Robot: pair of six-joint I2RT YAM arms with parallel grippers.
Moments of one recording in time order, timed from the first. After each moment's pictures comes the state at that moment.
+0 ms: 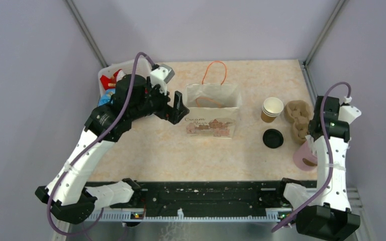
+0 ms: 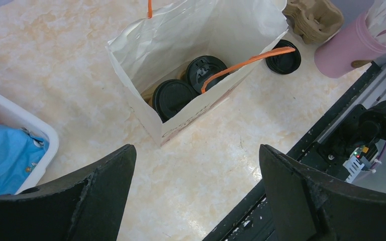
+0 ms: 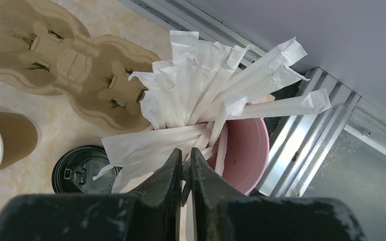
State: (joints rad) left arm -0.64 1.12 1.54 -0.84 0.16 -0.13; right arm -0.25 0.96 1.06 -1.06 0.58 0.58
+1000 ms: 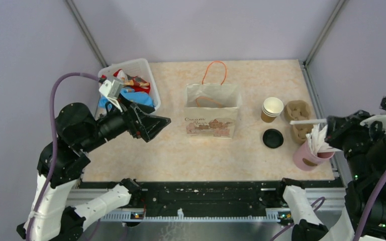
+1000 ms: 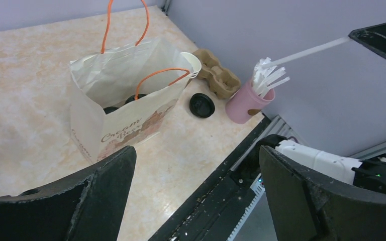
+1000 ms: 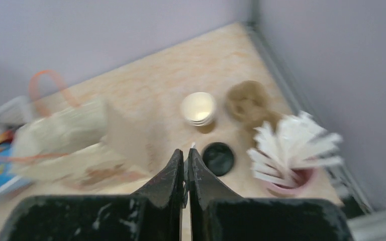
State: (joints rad) left arm -0.64 0.84 1.56 -0.83 0.24 -0.40; right arm -0.25 0.81 1.99 -1.42 0.08 0.24
